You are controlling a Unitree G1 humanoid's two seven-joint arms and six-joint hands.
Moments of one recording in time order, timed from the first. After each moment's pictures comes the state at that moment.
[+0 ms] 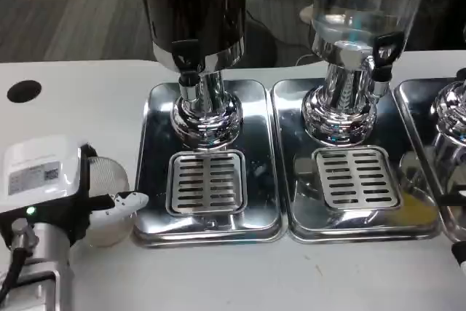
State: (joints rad) left arm 0.07 0.35 -0.17 -0.23 1.26 0.47 -0.18; right arm 0.54 -0.52 -0.33 -0.09 -0.19 -0.61 0.22
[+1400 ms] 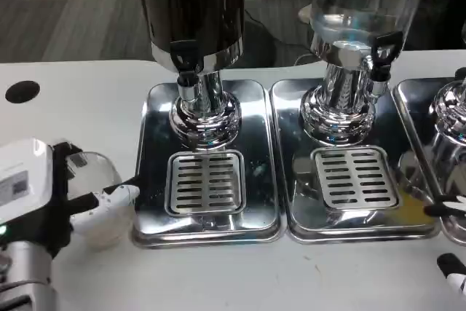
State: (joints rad) left arm 0.18 0.32 -0.10 -0.34 1.06 0.46 -0.02; right arm 0.56 -0.52 -0.29 -0.08 -0.19 -0.63 0.23
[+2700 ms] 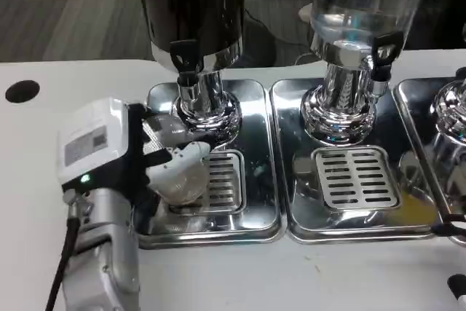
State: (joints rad) left arm -0.10 0.18 -0.27 -0.17 1.04 0.56 -0.02; right arm 0.59 -0.53 -0.30 0.03 -0.15 -0.74 0.24
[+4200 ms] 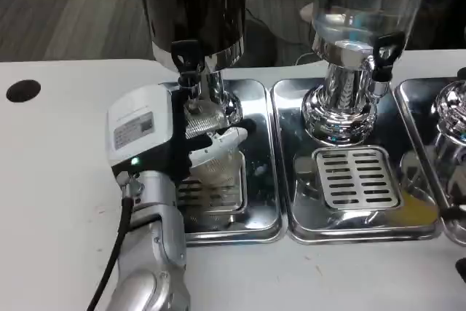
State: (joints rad) left arm -0.27 0.09 -0.35 0.11 0.95 0.53 0.17; right arm 0.49 -0.56 -0.31 0.14 -0.12 -0.80 0.27
